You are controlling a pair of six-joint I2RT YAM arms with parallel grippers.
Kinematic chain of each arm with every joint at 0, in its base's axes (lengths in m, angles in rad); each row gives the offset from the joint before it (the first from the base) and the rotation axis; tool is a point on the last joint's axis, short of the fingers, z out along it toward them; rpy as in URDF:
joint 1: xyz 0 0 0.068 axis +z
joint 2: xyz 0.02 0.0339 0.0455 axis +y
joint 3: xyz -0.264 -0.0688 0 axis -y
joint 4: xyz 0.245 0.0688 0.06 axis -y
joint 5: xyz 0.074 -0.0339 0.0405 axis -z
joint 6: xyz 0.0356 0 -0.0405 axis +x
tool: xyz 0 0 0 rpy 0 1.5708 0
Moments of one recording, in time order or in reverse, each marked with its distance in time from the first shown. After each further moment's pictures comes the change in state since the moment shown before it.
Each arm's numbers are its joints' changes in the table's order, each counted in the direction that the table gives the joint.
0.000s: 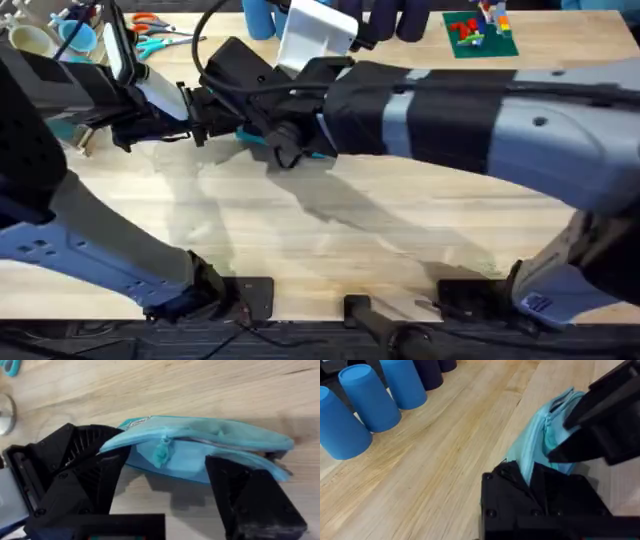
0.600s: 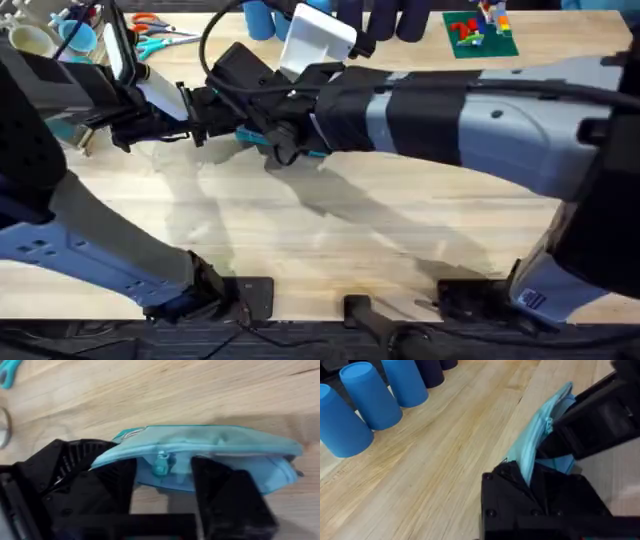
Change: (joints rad) left arm 0.003 0.000 0.000 0.004 -0.011 0.000; right arm -0.024 0.054 0.000 0.063 0.003 0.013
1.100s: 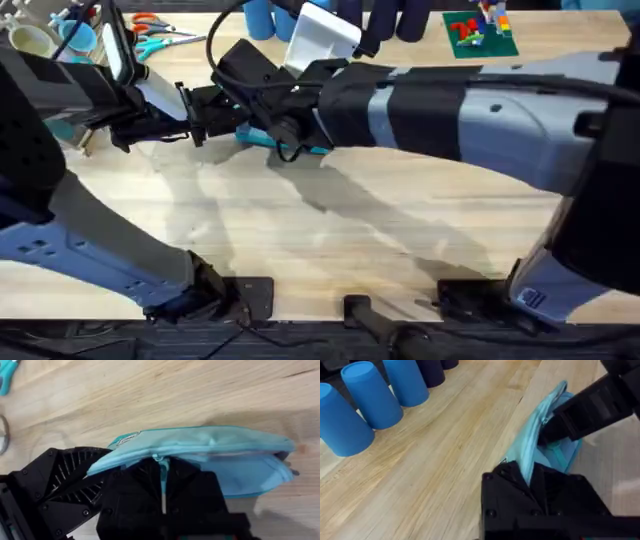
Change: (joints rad) left arm 0.004 0.000 0.000 0.000 0.000 0.000; right arm -0.019 0.004 0.000 -0.007 -0.007 0.005
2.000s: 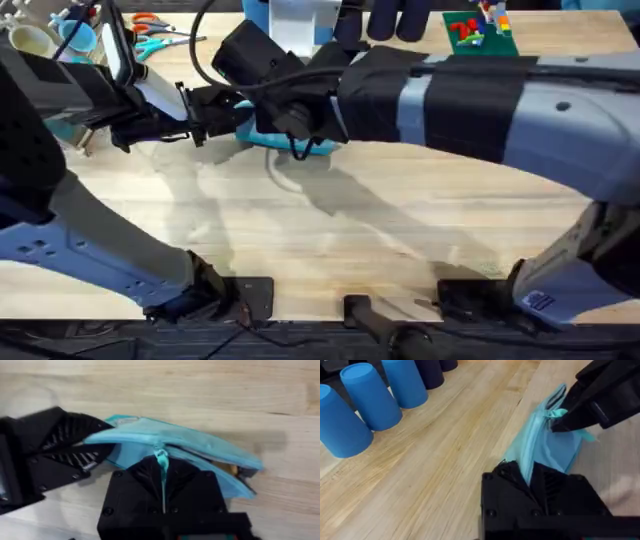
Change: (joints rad) left arm 0.000 0.000 0.000 -0.006 0.009 0.000; right arm -0.004 -0.078 0.001 -0.090 -0.030 -0.356
